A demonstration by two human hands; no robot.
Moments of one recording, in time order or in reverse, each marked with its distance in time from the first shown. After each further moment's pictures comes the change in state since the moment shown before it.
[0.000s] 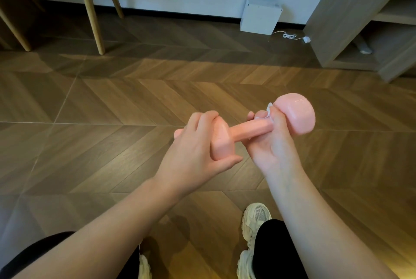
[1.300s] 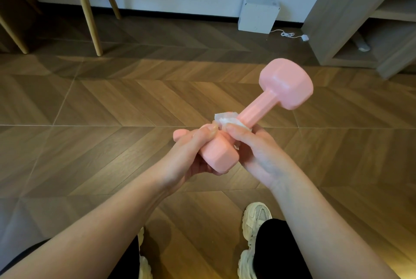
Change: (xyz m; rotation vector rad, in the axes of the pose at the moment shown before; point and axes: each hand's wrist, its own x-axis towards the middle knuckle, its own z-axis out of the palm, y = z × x) left_hand 0.004 0.007 -0.012 -1.121 -0.327 -0.509; right_hand -0.026 0.002 -0.006 -0.621 -0.456 0.171
